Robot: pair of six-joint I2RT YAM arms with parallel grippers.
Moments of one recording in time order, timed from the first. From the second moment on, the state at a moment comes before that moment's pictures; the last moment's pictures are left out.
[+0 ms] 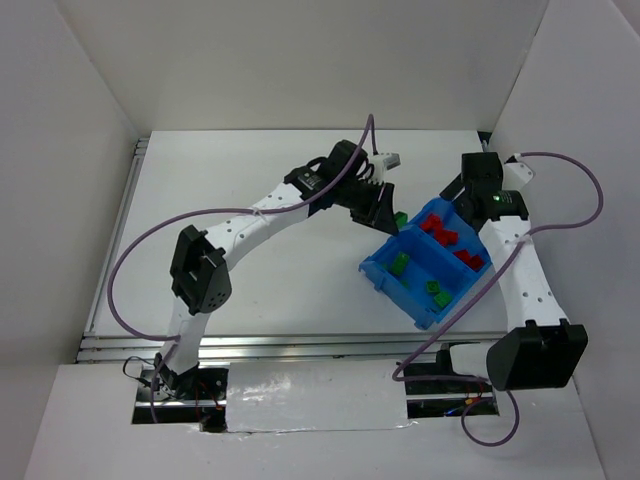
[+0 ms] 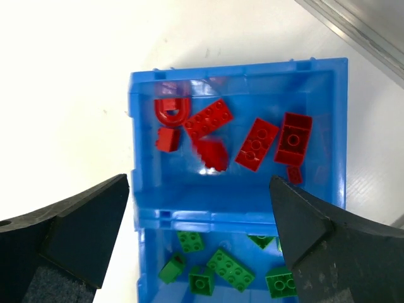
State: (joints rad) left arm -0.78 2.07 2.01 -0.59 0.58 -0.43; right arm 0.01 1.27 1.24 -0.82 0.50 0.77
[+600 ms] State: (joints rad) left arm -0.95 2.30 2.19 -0.70 0.48 -0.37; right arm 0.02 0.90 1.33 -0.96 0.17 0.75
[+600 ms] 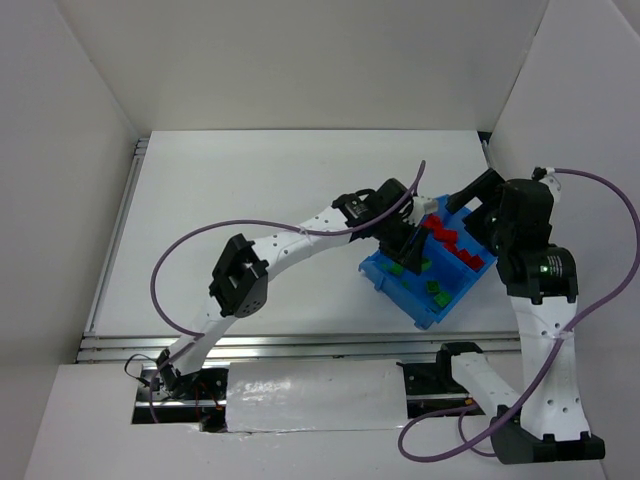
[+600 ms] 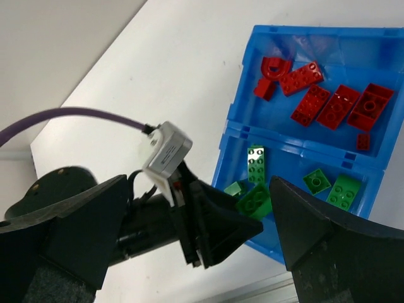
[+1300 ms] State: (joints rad) left arm -0.70 1.81 1.97 -0.79 -0.14 -0.40; right arm 0.15 0.80 1.49 -1.02 0.08 0.53
